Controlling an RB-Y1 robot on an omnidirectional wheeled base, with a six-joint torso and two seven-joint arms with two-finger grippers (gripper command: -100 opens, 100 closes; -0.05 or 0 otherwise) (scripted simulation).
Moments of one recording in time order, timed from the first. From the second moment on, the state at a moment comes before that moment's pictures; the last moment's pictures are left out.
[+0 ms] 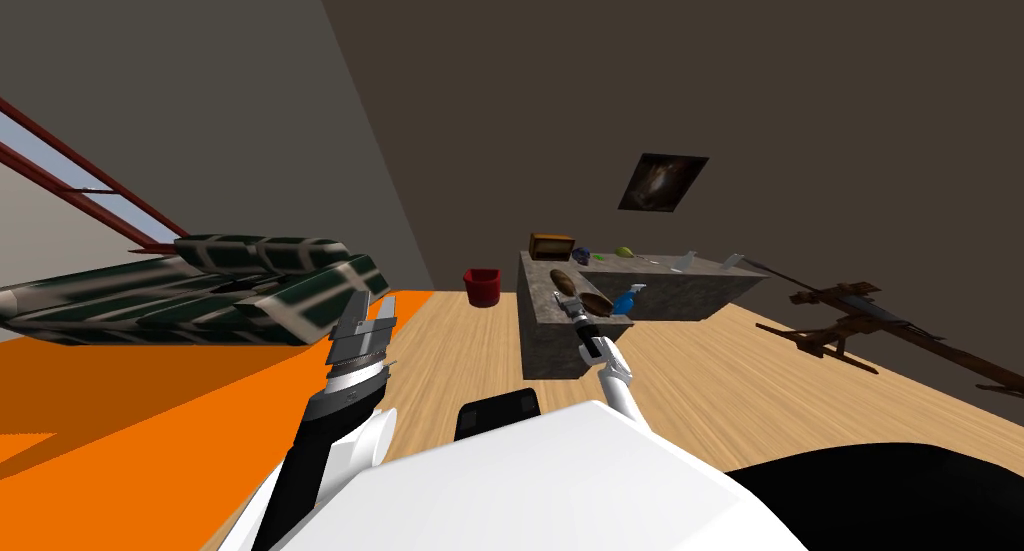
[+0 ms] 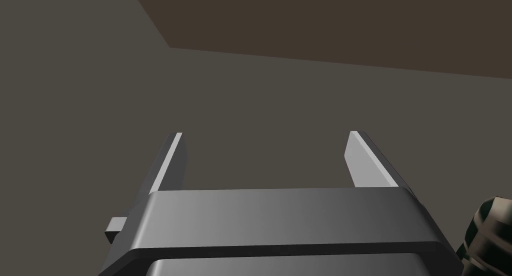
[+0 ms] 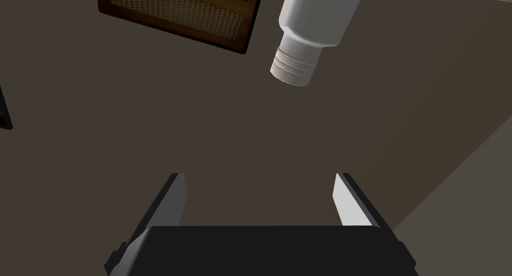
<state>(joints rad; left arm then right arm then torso) 0.54 0.02 0.05 -2.23 -0.06 -0.56 -0.03 0.04 -0.15 -0.46 -1.39 0.84 -0.51 0.88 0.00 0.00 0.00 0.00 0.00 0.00</state>
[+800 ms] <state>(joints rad) 0.54 0.02 0.05 -2.23 -0.06 -0.56 -0.03 -0.03 0.00 -0.55 -1.23 0.91 -0.49 1.06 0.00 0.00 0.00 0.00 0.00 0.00</state>
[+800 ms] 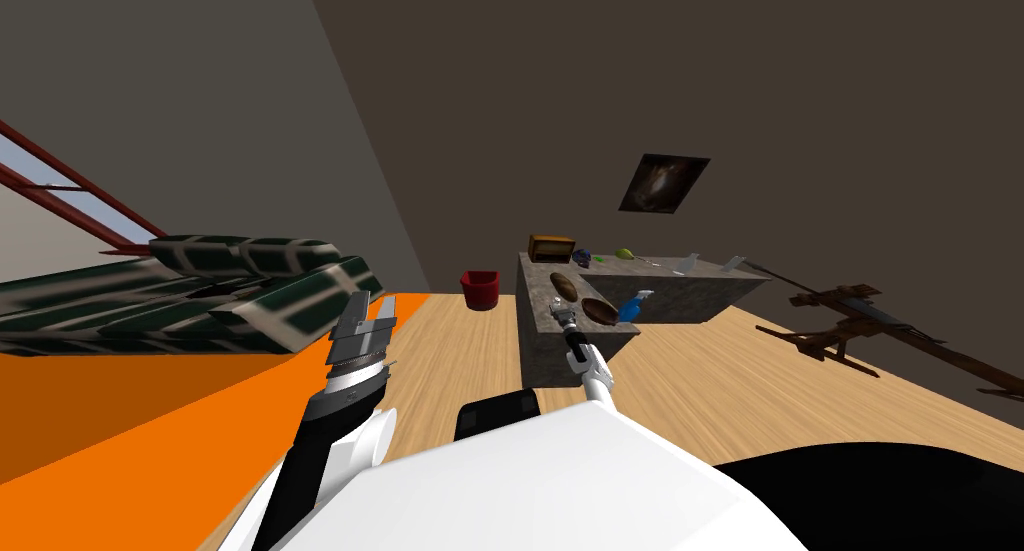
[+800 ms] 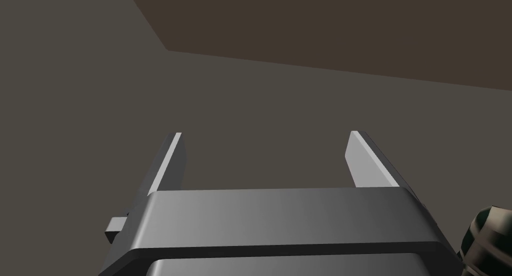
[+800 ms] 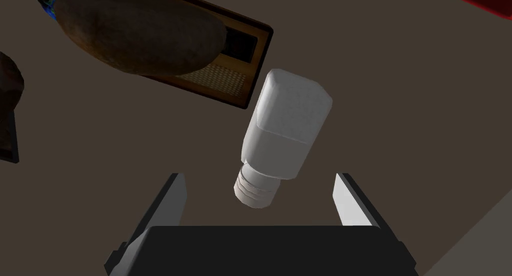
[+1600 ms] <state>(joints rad) 0.54 0.02 0.05 -2.23 -0.06 -0.56 -0.03 -0.01 0.03 -0.55 -1.25 0.92 -0.48 1.05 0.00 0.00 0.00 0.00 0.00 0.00</state>
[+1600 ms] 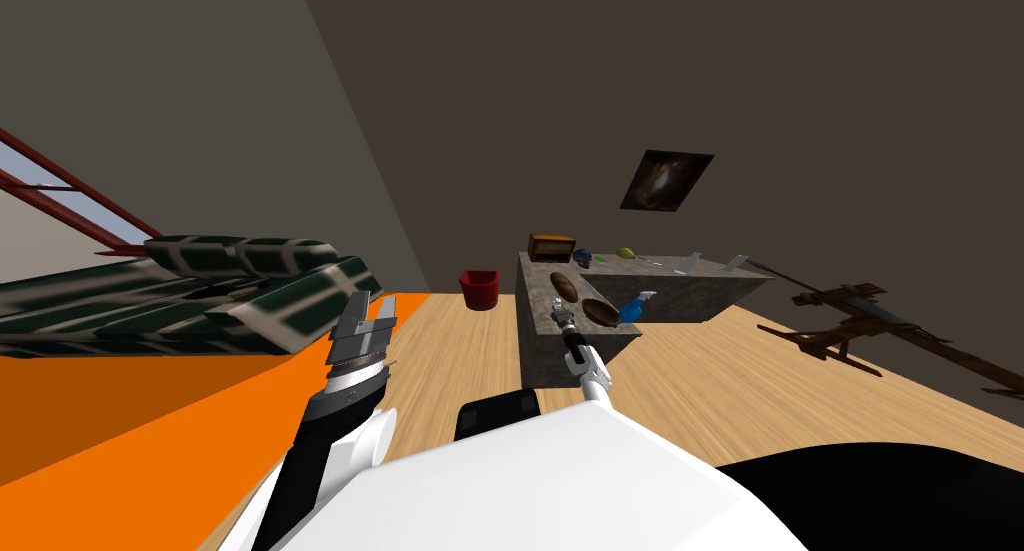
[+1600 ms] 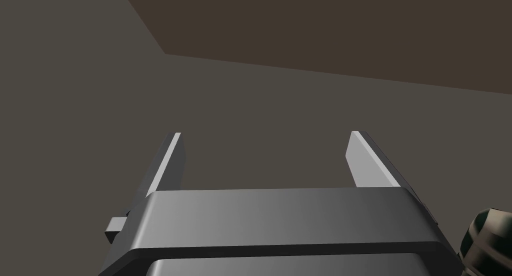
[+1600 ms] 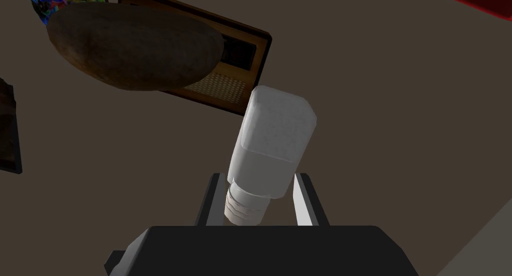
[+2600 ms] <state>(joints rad) 0.54 0.02 0.05 -2.23 -0.06 -0.56 -0.03 0.00 -0.10 -0.54 -1.34 0.93 -0.44 1.02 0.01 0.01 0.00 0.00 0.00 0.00</state>
